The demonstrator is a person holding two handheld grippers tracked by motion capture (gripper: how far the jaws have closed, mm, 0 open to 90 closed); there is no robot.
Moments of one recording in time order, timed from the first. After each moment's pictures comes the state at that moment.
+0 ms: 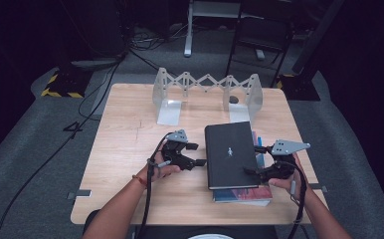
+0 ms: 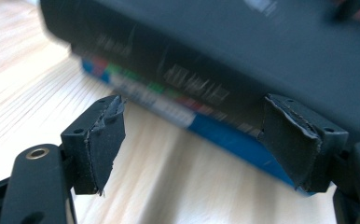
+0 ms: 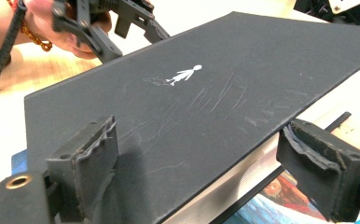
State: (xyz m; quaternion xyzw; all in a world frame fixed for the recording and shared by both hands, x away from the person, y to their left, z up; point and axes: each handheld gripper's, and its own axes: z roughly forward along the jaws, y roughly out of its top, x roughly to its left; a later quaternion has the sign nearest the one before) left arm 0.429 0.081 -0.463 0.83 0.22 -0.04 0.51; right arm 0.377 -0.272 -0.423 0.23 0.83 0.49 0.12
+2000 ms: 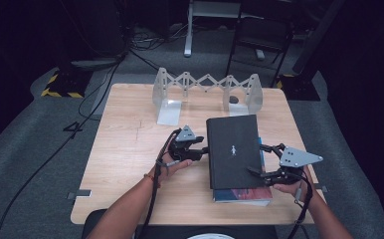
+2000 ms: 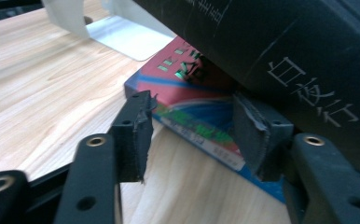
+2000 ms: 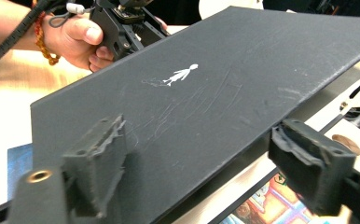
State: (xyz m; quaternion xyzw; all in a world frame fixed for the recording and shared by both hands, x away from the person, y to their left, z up) left arm 0.429 0.059 -0.458 0.81 0.26 0.10 0.51; right arm 0.351 -0.278 -0.408 0.15 0.82 0.51 0.22
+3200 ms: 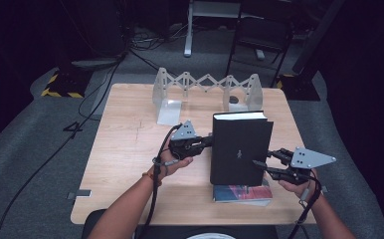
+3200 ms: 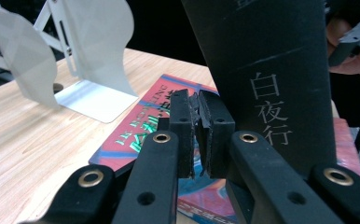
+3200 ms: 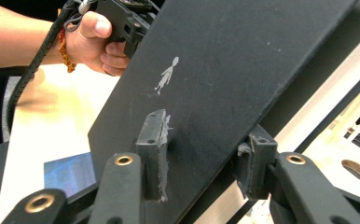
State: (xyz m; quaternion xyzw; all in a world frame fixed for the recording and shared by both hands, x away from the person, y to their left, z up) left arm 0.407 0.060 -0.411 0.79 0.18 0.09 0.58; right arm 0.343 -0.291 -0.394 0.12 0.80 0.56 0.20
